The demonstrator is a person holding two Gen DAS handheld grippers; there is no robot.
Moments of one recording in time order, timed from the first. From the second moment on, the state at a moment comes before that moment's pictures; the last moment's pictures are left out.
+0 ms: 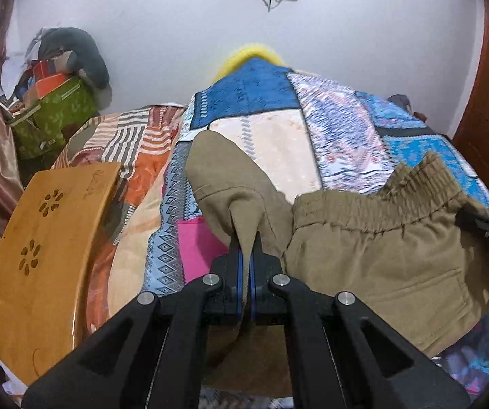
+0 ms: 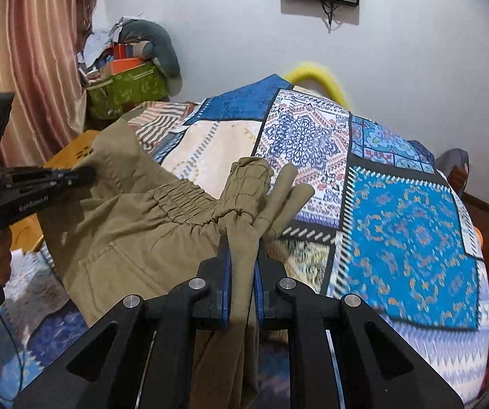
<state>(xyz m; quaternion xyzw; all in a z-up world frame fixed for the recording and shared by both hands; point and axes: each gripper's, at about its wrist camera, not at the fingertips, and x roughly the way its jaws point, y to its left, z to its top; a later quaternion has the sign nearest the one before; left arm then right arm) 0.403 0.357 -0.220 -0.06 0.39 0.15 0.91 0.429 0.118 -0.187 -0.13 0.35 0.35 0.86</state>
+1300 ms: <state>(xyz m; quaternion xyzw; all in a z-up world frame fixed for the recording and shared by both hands) 0.325 0.344 -0.159 -0.08 0.39 0.13 0.91 0.385 0.072 -0.108 -0.11 0.35 0.35 0.86</state>
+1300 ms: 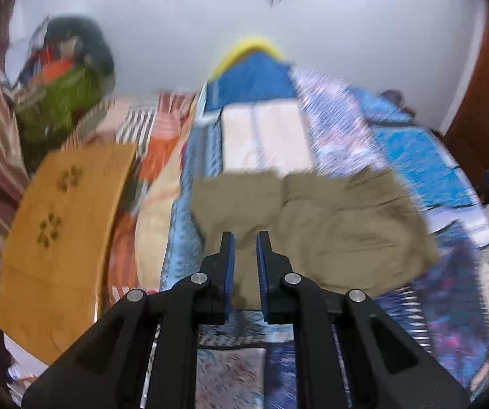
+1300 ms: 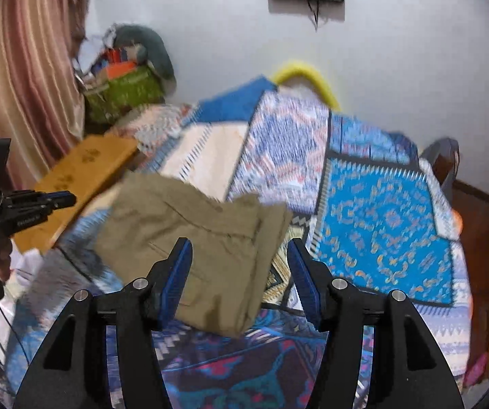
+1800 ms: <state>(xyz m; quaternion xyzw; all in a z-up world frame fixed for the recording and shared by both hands) 0.150 0.214 0.028 -0.02 0.19 0.10 0.98 0.216 0.020 0.042 -0.08 0.15 0.40 0.90</state>
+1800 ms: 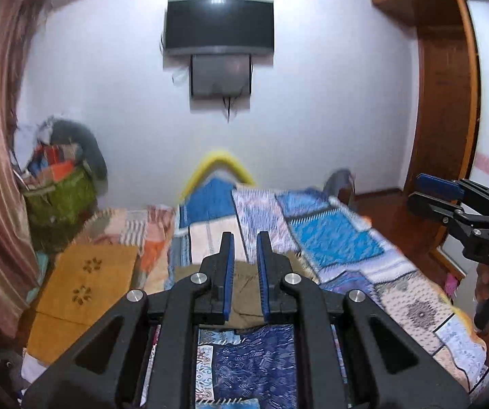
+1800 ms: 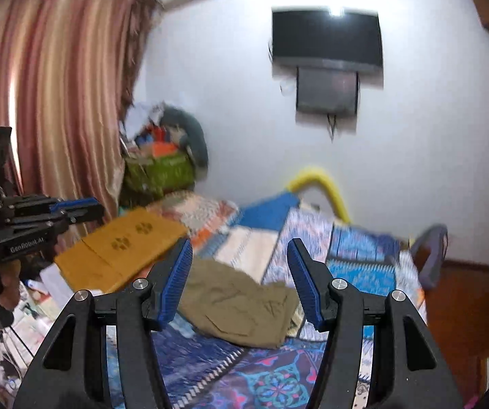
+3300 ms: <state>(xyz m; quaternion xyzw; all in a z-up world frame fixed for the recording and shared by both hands) -0.049 0.111 0.032 0.00 0.05 0.12 0.99 0.054 -0.058 0.050 0.01 0.05 0.36 0.93</state>
